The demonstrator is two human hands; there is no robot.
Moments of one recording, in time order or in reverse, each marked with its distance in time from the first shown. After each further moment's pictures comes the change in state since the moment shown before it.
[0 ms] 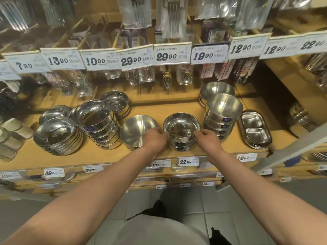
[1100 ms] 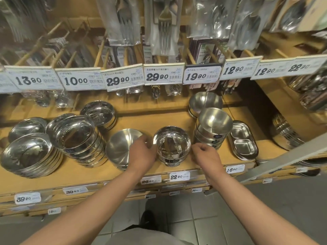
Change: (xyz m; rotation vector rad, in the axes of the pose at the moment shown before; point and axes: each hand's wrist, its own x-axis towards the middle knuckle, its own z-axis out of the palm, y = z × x) left_hand 0.006 0.008 -0.016 0.235 0.162 0.191; right_hand -0.020 -0.012 -0.016 0.123 0.040 0.030
